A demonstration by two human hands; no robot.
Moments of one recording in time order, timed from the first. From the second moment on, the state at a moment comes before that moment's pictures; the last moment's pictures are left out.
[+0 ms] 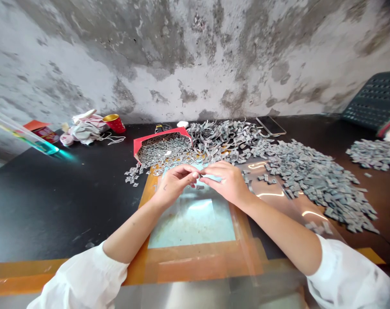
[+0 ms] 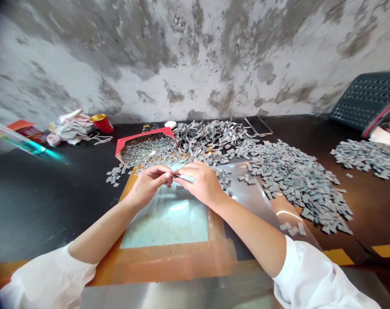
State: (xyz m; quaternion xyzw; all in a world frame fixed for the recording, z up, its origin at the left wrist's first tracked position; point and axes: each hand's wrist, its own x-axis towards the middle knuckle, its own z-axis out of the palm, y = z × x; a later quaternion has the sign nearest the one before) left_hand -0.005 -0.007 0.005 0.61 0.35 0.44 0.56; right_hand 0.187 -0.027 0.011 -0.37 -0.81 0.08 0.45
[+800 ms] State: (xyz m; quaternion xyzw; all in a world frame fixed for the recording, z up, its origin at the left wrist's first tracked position) left_hand -0.006 -0.004 0.005 0.56 0.39 0.40 0.61; right_hand 0.189 -0.027 0.011 -0.40 -0.79 0.05 0.45
